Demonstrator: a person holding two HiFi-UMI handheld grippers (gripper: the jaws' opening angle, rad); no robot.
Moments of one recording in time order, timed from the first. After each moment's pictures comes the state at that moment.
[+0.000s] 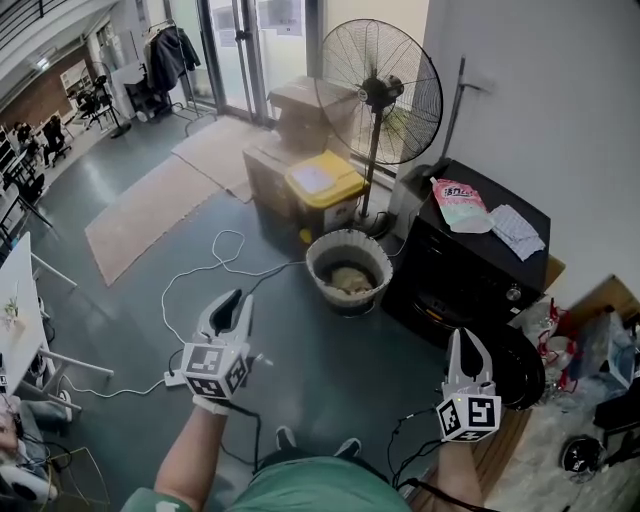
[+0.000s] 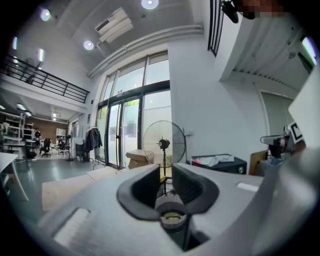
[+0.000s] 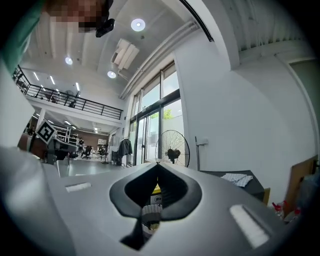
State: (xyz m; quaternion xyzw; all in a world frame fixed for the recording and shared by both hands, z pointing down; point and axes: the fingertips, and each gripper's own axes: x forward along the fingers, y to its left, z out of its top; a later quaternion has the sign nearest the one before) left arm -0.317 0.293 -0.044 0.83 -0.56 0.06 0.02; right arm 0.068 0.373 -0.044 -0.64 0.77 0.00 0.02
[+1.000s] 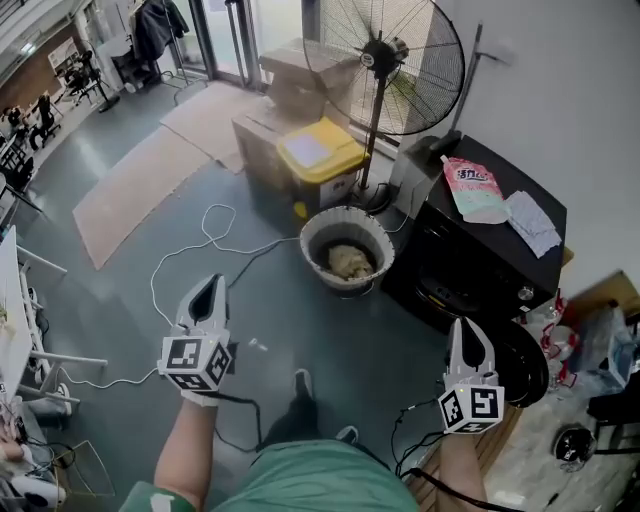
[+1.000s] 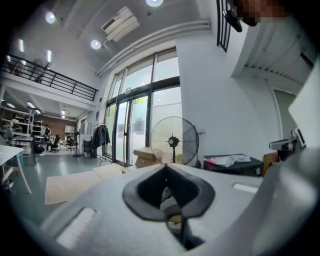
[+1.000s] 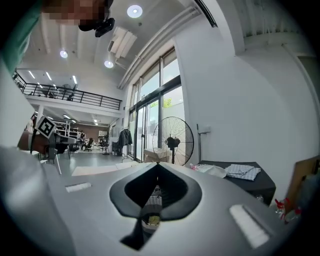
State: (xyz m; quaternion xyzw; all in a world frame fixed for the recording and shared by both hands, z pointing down) left arm -0.343 0.190 -0.009 0.80 -0.60 0.05 0.04; right arm 0.074 0.269 0.008 -0.64 0.77 -0.04 -0.03
